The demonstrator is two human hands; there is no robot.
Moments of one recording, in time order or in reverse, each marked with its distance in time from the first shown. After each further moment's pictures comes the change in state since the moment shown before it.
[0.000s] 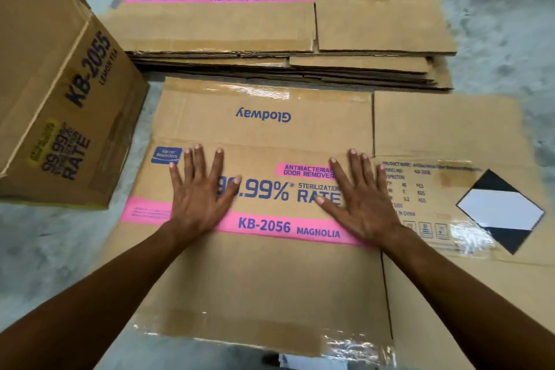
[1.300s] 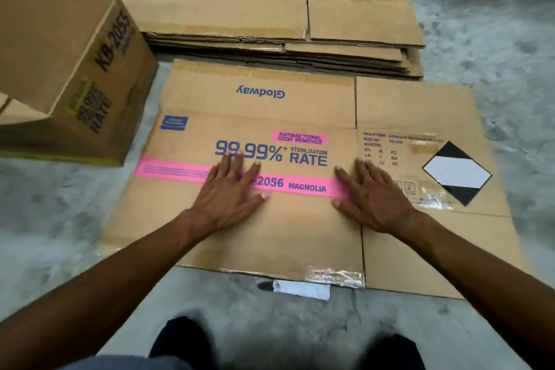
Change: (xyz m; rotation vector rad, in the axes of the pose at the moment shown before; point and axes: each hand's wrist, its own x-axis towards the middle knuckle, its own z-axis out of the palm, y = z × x) left_hand -0.081 0.037 -0.014 0.024 -0.195 0.284; right_hand -0.086 0.013 -0.026 -0.195 -0.202 -0.058
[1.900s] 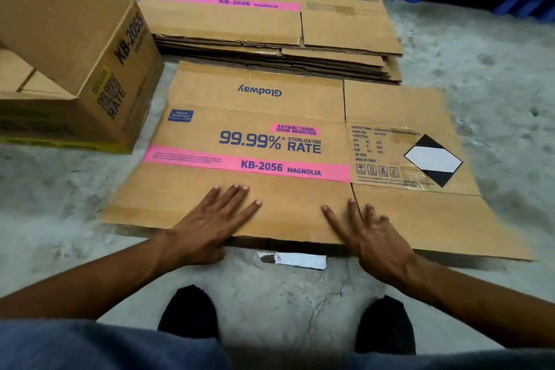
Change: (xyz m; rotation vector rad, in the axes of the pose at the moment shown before) left_hand -0.099 -0.016 0.007 0.336 -0.008 0.451; right_hand -0.108 -0.067 0.017 -0.349 -0.051 -0.081
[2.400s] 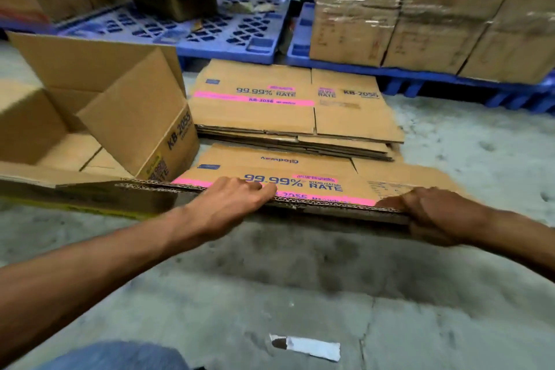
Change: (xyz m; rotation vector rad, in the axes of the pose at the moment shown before) left_hand 0.014 -0.049 -0.185 0.250 0.274 -0.126; right_hand -0.022 0.113 -0.184 0.096 0.061 0.020
